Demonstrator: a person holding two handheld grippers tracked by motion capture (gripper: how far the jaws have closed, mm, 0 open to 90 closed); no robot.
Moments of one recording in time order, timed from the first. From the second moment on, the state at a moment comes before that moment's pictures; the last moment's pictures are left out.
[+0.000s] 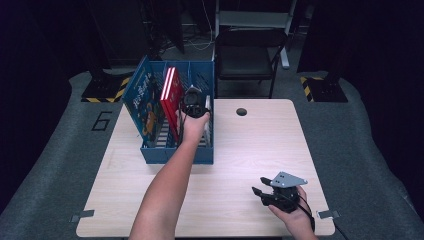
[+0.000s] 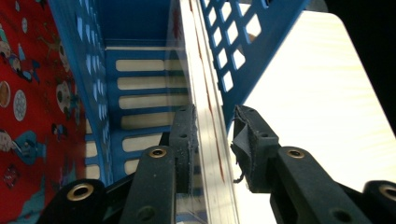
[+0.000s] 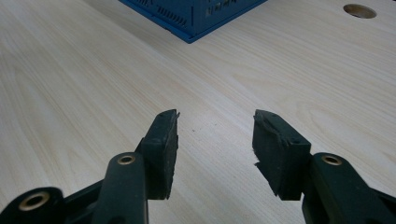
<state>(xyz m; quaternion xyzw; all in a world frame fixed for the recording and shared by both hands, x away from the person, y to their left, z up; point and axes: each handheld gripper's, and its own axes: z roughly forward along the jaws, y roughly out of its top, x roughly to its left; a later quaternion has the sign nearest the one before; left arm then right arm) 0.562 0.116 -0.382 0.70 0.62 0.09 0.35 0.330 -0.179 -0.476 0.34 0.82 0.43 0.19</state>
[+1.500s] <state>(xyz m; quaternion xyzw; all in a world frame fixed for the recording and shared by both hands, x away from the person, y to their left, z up) 0.546 0.118 -0.377 0.72 0.59 0.08 0.35 0.332 -0.177 -0.478 0.34 0.82 0.42 0.19</state>
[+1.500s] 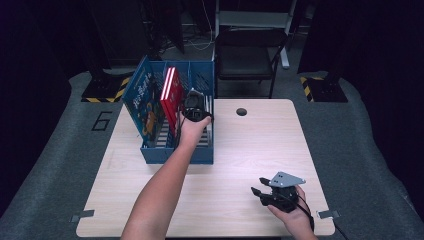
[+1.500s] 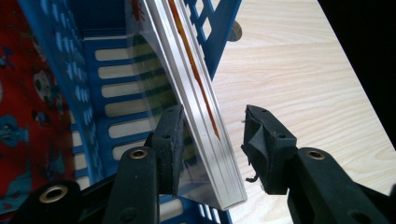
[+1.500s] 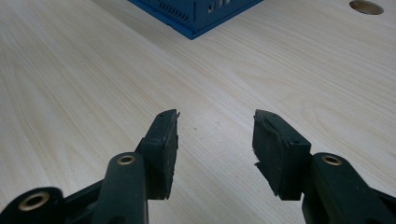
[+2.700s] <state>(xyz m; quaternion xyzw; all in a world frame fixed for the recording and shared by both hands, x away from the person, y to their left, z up) 0.506 0.152 -0.333 0.74 0.56 0.10 0.35 0.334 -0.171 -0.479 0.33 0.83 0.42 0.19</state>
